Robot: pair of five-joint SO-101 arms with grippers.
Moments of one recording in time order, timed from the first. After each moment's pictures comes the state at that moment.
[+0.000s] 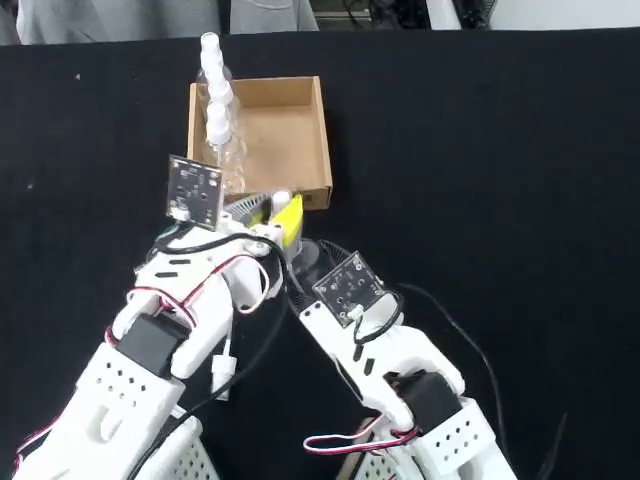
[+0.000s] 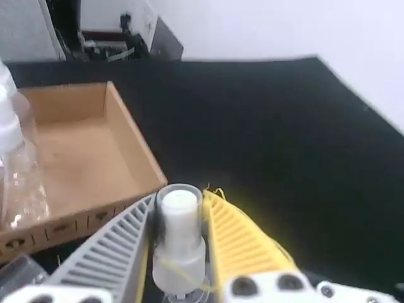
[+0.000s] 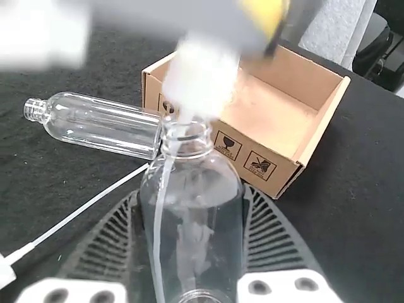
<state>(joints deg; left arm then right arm) 24.8 -63.4 57.9 33.2 14.1 -31.6 -96.3 90.3 40.4 13.7</state>
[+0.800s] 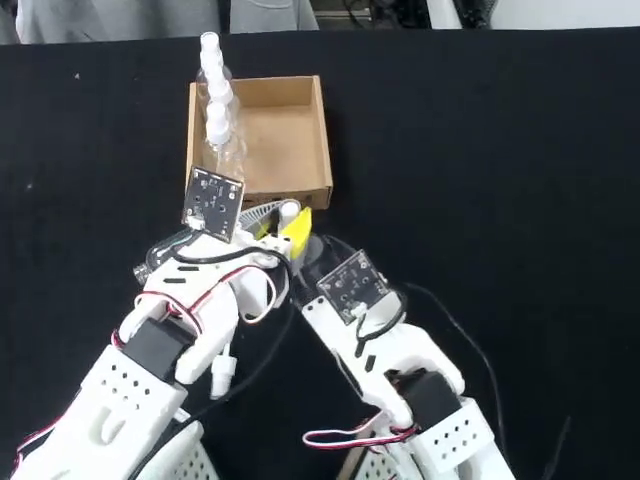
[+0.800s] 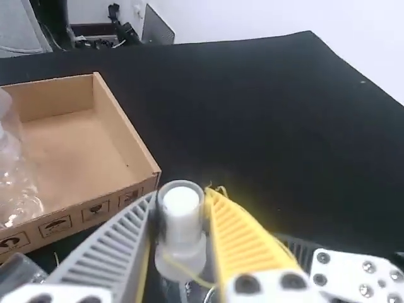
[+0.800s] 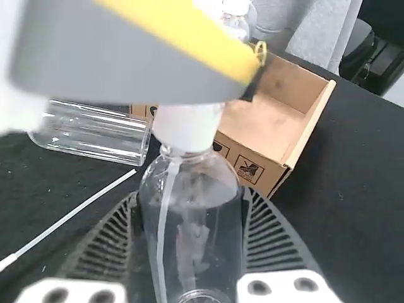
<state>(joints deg) 27.4 -64.0 59.9 33.4 11.2 -29.8 -96.3 91.7 37.0 13.8</state>
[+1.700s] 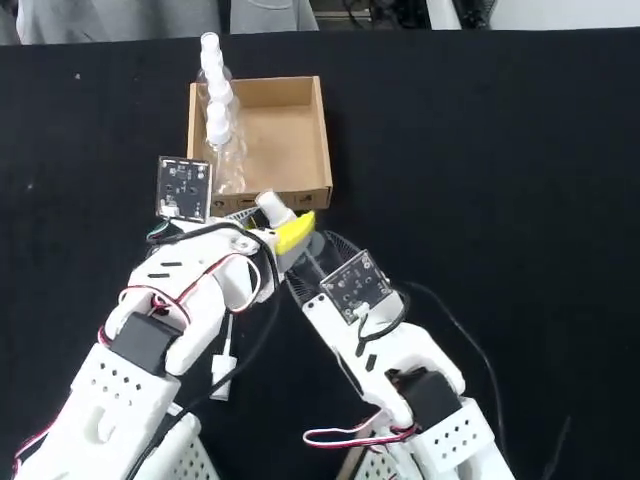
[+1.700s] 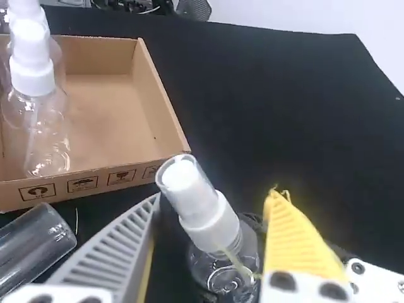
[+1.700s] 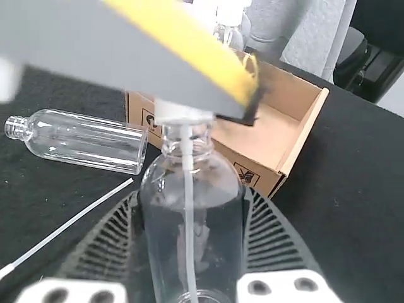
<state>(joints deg) 22.3 -63.9 56.5 41.1 19.0 -29.7 -96.3 91.7 35.9 13.6</state>
